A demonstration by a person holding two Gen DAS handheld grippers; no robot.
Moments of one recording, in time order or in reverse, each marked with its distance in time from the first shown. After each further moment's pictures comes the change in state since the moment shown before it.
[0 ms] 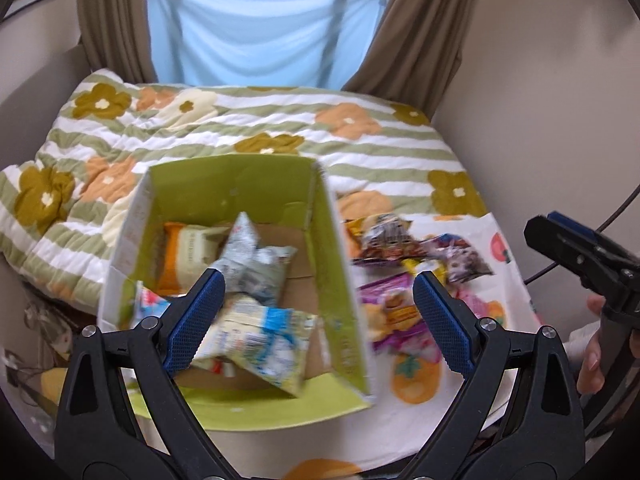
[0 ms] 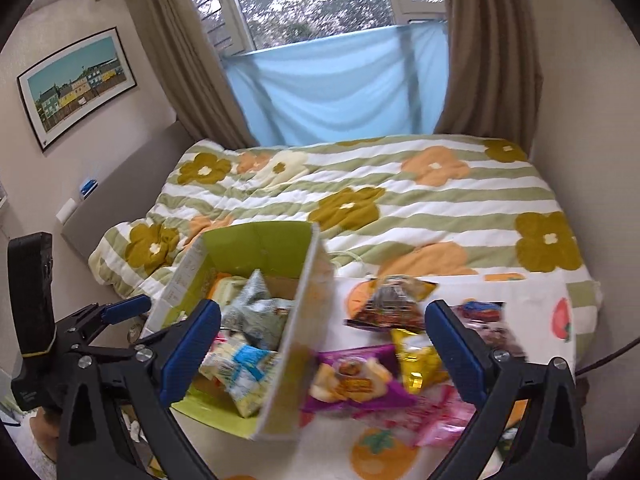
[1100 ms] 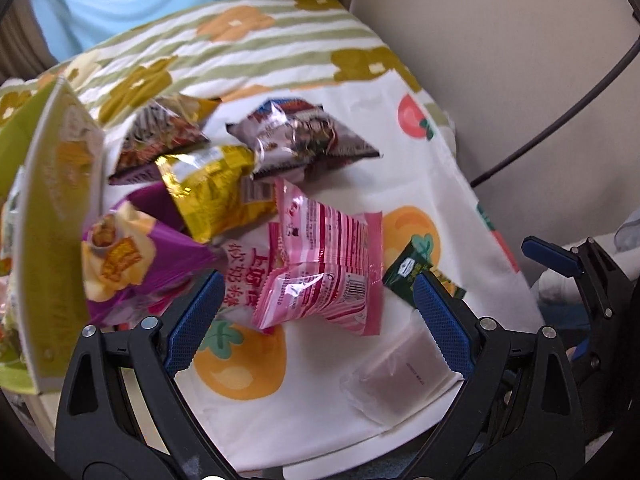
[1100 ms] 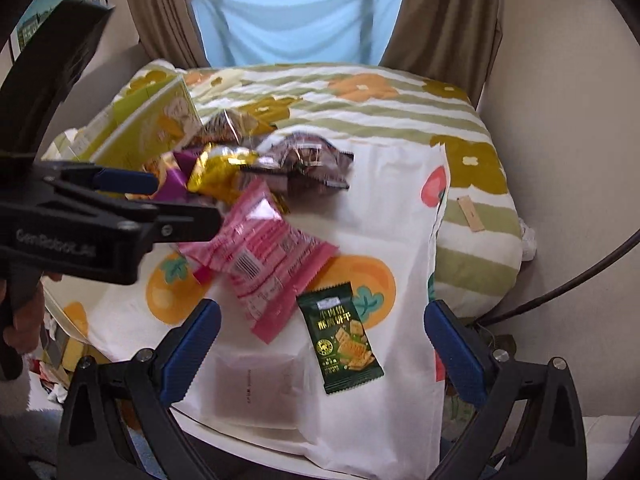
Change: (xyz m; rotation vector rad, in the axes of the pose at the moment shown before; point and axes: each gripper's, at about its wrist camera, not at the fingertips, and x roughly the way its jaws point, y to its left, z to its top) left arm 0.150 -0.228 -0.092 0.225 0.363 -0.101; right arm -0.020 -0.180 -0.158 -0.134 0.227 -0.156
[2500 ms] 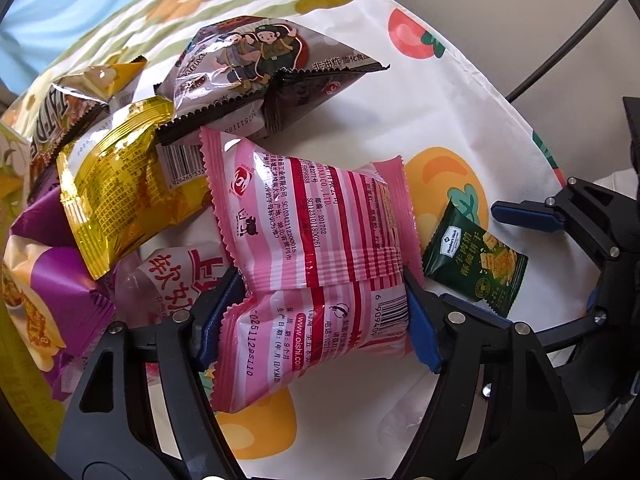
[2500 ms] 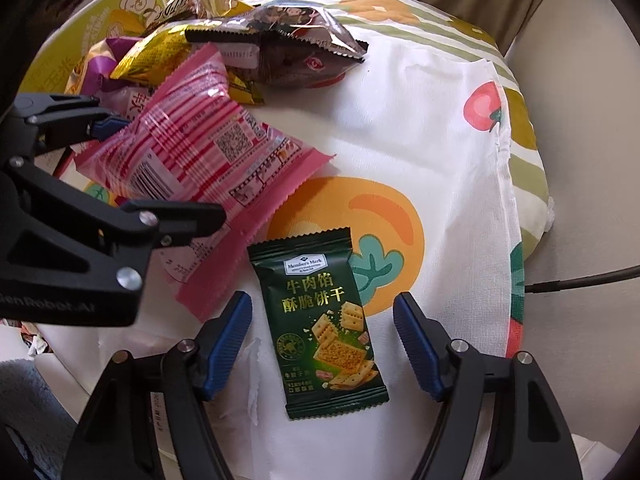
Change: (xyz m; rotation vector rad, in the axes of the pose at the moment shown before) left arm 0.084 -0.009 -0.007 0.175 0.119 0.006; right arm 0.103 -0.009 -0.017 -0.094 0.276 -0.029
